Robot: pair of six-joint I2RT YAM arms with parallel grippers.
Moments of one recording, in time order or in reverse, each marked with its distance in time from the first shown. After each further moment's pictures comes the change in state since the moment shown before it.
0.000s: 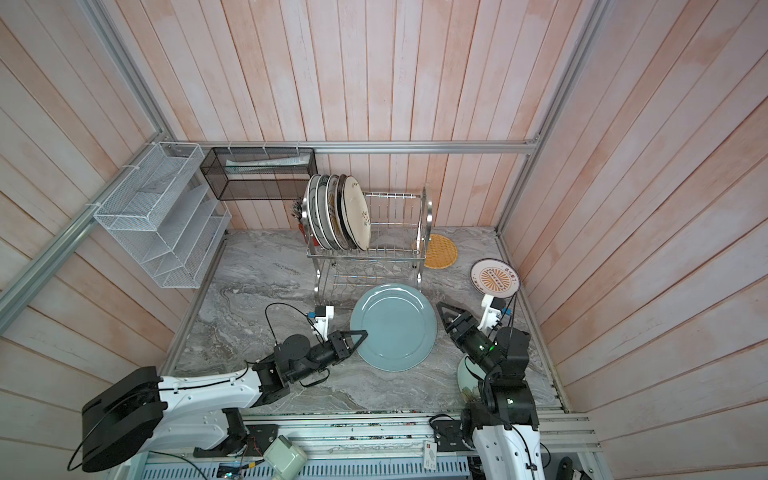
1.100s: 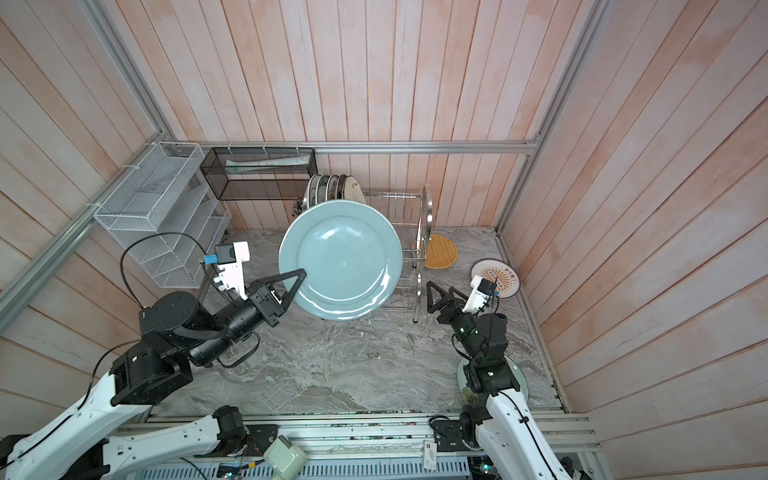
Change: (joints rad) left arm -0.001 -0.281 0.935 -1.022 -0.261 0.573; right arm 0.172 0.222 -0.143 0.539 0.356 -0.395
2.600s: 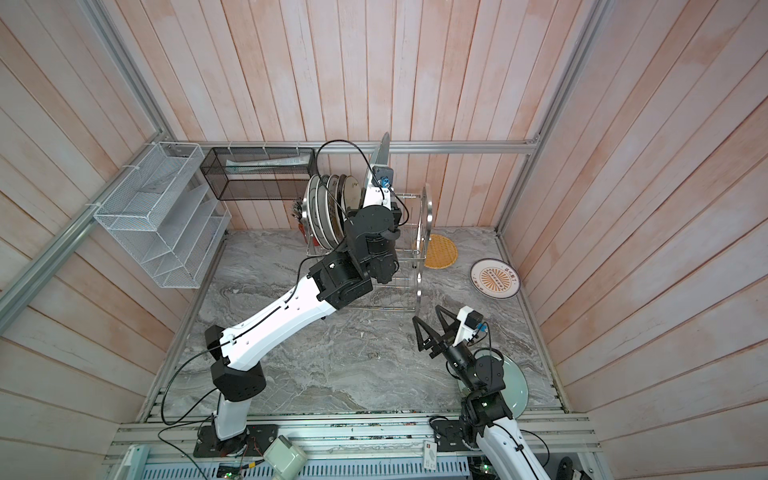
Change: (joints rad) left arm -0.068 1.097 1.054 0.113 -0.954 0.924; right arm 0.124 -0.270 -0.328 0.274 -0.132 -0.162
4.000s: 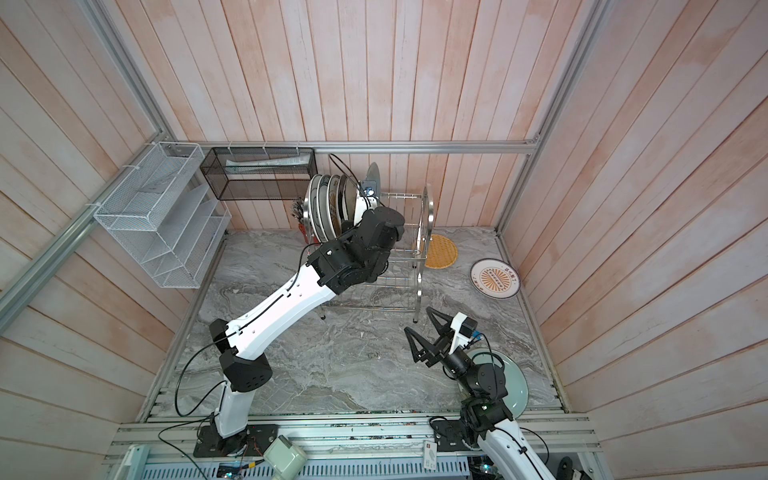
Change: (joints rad) left arm 0.088 0.048 0.059 -0.529 0.120 -0.549; right arm 0.093 -0.037 -0.002 0.058 -0.038 -0.075
